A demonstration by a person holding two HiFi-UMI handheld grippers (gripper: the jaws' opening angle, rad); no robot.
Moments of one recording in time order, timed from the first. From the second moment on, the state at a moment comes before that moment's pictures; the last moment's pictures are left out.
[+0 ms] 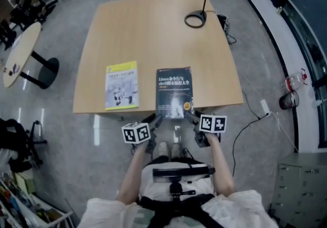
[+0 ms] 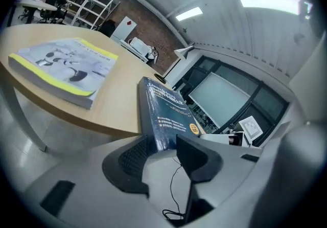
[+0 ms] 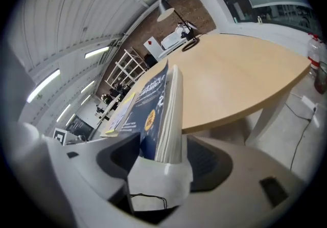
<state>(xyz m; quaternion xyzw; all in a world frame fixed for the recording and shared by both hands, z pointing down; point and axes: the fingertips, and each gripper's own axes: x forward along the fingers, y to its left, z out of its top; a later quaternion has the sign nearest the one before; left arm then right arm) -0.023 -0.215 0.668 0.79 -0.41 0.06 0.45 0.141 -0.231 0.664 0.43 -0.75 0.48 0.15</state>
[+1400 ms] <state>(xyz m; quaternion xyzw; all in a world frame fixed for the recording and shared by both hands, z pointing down) -0.022 -0.217 0.690 0.78 -0.27 0.03 0.56 0.123 -0.233 0.678 0.31 -0.76 0.55 0.13</state>
